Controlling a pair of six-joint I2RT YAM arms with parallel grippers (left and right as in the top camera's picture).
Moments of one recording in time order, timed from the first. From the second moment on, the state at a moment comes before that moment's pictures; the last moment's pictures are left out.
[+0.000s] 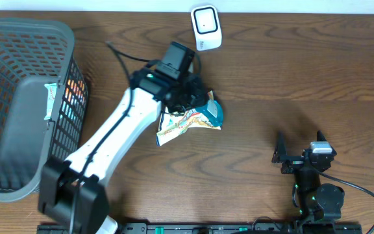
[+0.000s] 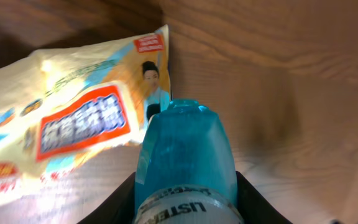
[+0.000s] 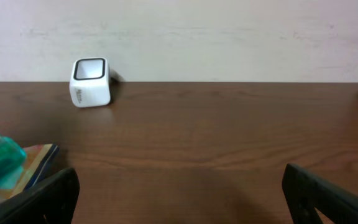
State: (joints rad) left arm -0.52 1.72 1.45 -0.81 0.31 -0.76; right arm 0.01 0.01 0.01 -0.07 -0.02 0.02
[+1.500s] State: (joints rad) left arm -0.77 1.93 1.45 -0.61 0.12 -0.64; right arm 0.01 0.01 0.01 -0.07 -0.02 0.02
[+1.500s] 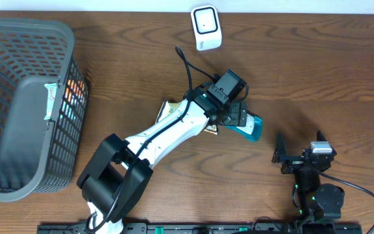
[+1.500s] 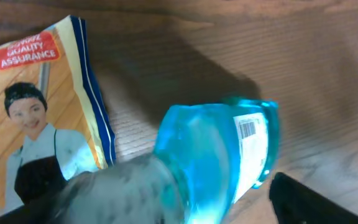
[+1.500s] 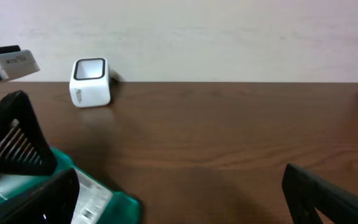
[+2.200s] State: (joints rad) left arm -0.77 1.59 1.45 -0.66 0.10 -0.62; right arm 0.01 0.01 0.01 -0.07 -0.02 0.02
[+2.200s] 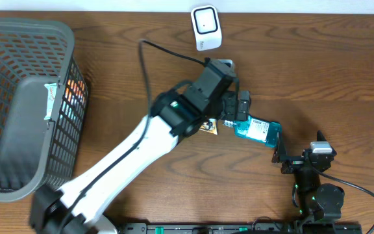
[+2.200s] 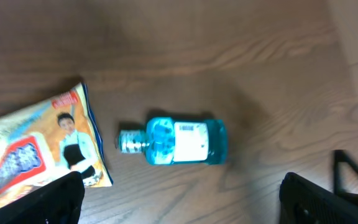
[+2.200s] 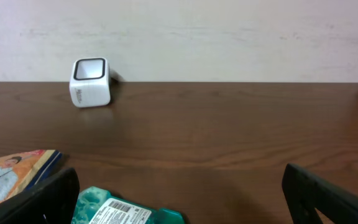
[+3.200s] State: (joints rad) left arm -0.66 1.04 1.45 -0.48 -1.04 -0.28; right arm 0.01 0.01 0.01 -0.07 -0.02 0.02
